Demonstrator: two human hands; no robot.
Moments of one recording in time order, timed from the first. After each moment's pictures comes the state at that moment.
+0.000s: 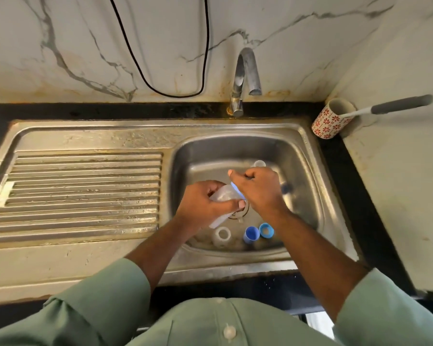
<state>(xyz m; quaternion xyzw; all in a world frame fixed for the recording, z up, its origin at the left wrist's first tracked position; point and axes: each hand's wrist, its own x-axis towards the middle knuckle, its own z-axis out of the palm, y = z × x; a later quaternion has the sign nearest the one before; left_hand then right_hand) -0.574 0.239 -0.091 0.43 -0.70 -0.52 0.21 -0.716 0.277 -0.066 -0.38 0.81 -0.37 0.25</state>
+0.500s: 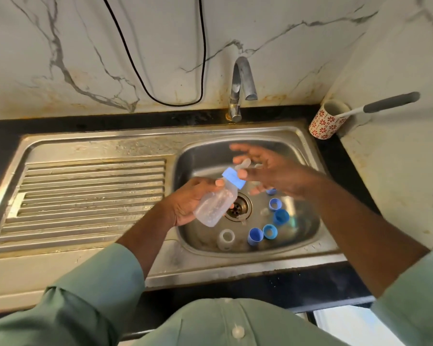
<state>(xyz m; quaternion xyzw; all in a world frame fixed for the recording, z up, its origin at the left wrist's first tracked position) -0.556 0.205 -0.079 0.30 -0.49 -0.81 0.10 -0.762 0.284 -0.005 -0.48 0.62 -0.29 0.55</state>
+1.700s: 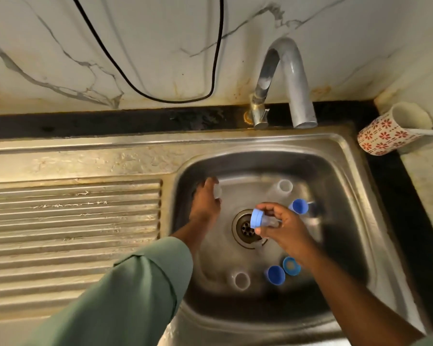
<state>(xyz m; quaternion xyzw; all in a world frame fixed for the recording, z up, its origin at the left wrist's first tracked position) -0.636 0.100 -0.245 0.58 -0.69 -0.43 0.07 -0.782 0.242 -0.185 -0.27 0.72 -0.40 0.50</state>
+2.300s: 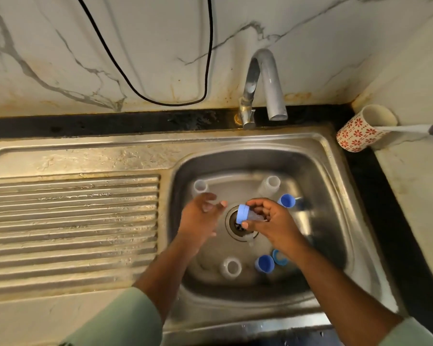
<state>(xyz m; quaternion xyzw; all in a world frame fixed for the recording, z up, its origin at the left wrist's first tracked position) -0.603 0.166 -0.152 0.60 -0.53 -0.59 0.12 -0.767 0.260 -0.158 -0.29 0.71 -0.43 0.48</state>
